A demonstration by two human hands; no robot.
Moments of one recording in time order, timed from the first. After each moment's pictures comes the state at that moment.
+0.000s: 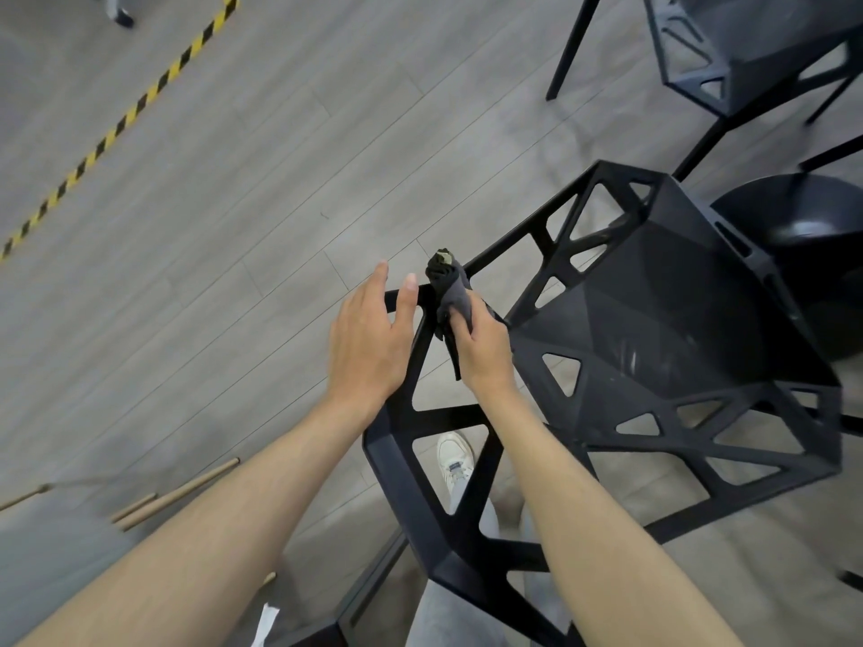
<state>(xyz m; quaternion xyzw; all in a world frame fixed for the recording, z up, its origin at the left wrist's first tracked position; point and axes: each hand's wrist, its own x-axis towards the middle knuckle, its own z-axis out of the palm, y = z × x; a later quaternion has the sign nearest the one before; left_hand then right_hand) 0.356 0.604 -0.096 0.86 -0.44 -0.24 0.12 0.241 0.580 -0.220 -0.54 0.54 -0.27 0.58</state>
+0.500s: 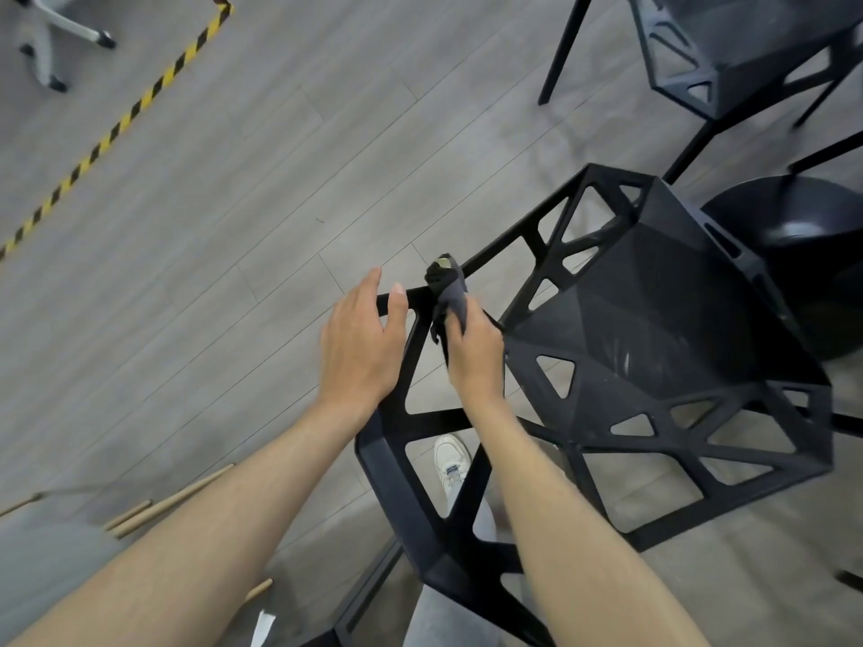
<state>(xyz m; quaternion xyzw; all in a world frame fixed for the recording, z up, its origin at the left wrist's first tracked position) 0.353 0.604 -0.093 0.86 -0.44 -0.23 0.11 0.248 0.584 -0.216 -0.53 0.60 -0.28 0.53</state>
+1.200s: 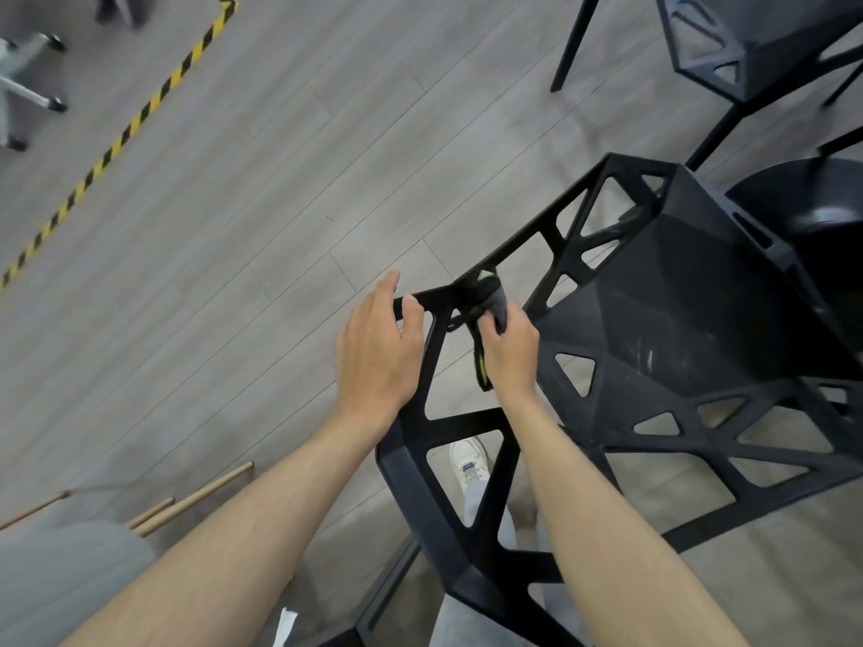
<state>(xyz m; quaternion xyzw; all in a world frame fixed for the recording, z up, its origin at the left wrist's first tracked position) 0.352 0.604 -0.089 0.86 -0.43 -0.25 0.11 0.237 0.577 -0.249 -0.44 0.64 -0.27 0.56</state>
